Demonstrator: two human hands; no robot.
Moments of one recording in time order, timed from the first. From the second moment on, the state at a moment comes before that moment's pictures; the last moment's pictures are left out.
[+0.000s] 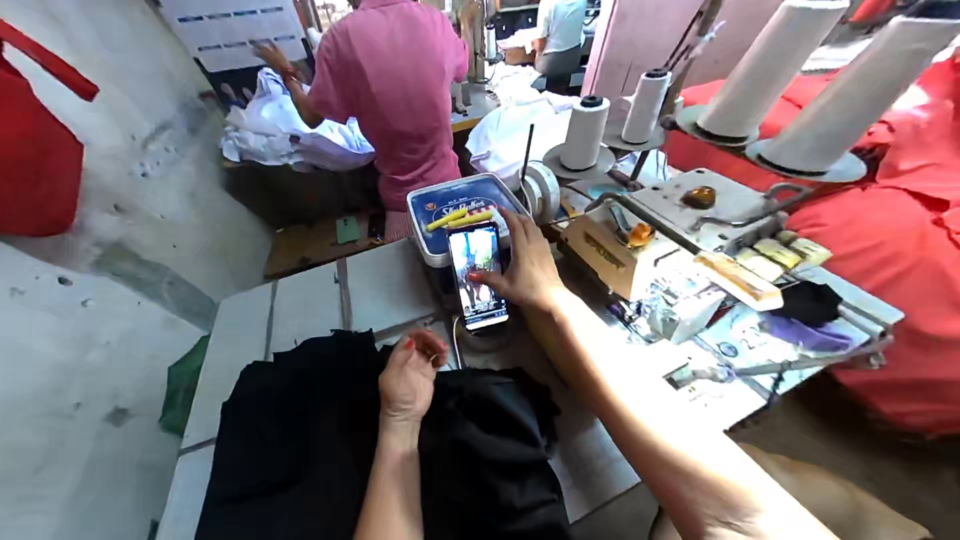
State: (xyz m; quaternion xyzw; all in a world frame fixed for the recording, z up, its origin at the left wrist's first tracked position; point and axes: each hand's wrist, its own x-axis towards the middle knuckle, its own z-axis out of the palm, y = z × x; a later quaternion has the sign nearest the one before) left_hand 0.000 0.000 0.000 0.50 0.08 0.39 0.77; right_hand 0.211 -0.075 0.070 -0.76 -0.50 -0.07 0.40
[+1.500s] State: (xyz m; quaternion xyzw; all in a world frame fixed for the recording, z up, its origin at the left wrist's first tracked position) left_hand -0.011 0.016 -0.019 0.51 0.16 0.34 0.77; right_hand 0.215 -0.075 0.084 -0.80 -0.47 0.00 0.37
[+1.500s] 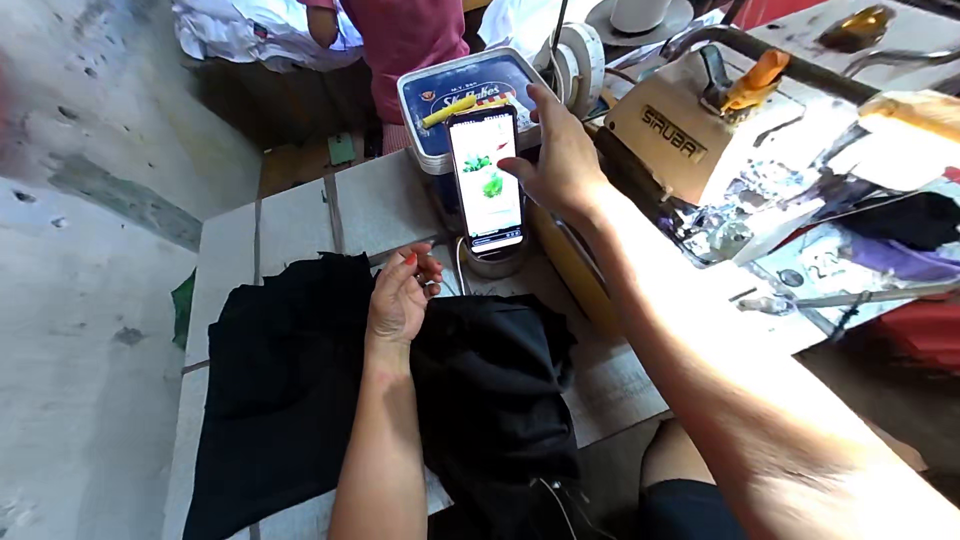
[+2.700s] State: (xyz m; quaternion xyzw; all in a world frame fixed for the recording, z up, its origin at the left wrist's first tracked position) left_hand -0.012 0.018 -0.022 0.52 0.15 0.33 0.77; right_hand 0.218 -0.072 0.081 -0.80 -0.45 -0.02 0.40
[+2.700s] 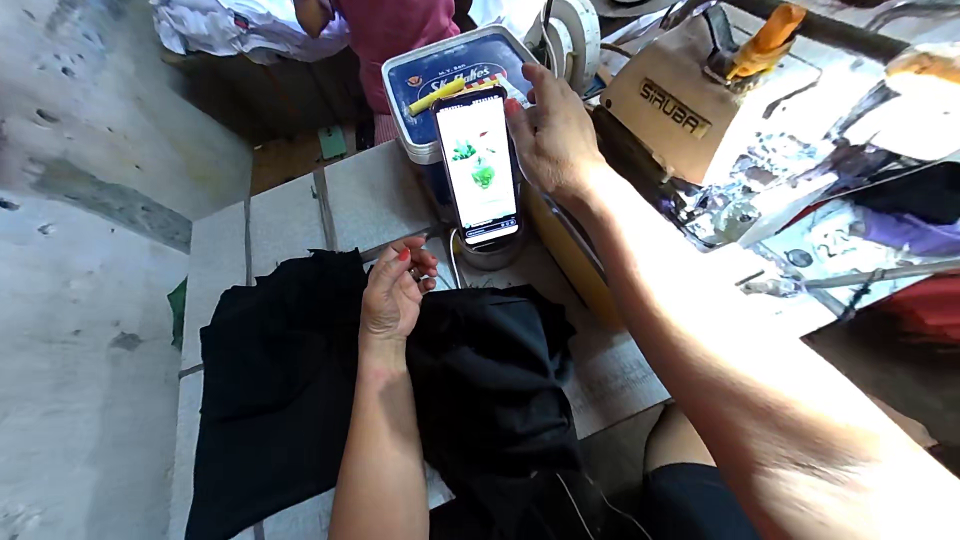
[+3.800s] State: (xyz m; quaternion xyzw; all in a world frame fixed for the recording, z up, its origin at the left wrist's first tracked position) left_hand -0.018 -0.001 0.004 0.79 0.00 0.20 0.57; right_hand 0.213 -0.073 0.093 -0.81 -0.43 -0.03 0.40
